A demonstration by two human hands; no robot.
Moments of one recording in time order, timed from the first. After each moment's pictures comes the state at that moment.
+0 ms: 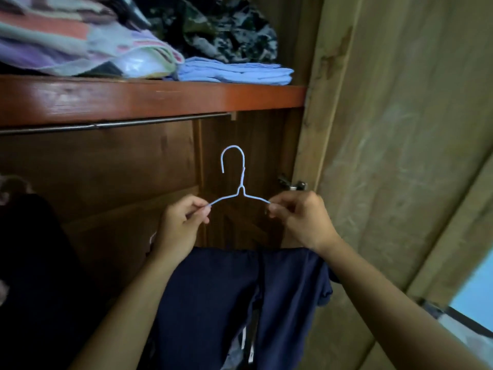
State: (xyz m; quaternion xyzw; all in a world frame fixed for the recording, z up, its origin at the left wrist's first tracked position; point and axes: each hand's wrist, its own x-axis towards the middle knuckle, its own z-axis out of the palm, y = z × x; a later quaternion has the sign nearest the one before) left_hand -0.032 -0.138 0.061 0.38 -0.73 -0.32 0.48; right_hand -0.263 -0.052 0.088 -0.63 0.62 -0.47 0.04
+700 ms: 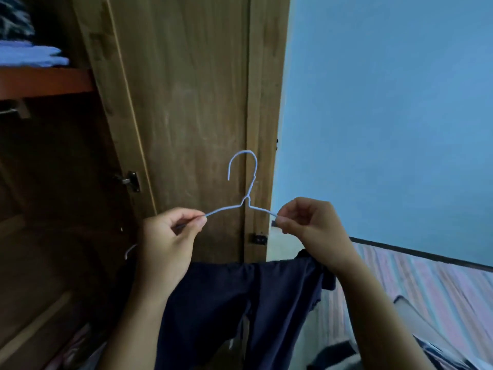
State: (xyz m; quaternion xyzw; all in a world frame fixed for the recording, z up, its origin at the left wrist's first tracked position) left_hand -0.212 0.057 0.074 0.19 -0.74 -0.47 0.44; right_hand -0.363 0.245 0.084 -0.35 0.75 -0.56 0.03
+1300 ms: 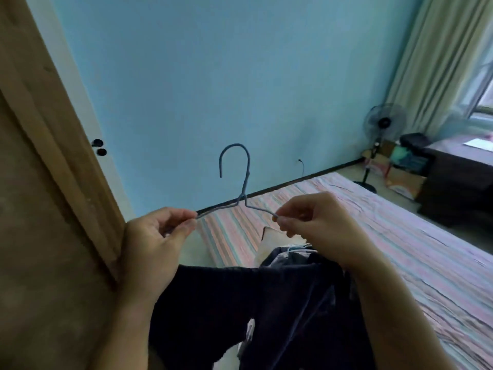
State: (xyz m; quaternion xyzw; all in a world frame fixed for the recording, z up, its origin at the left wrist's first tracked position) left_hand -0.305 0.155 0.065 -0.08 -0.78 -0.59 0.21; right_hand -0.271 0.407 0.093 -0.06 0.86 -0.48 -0.12
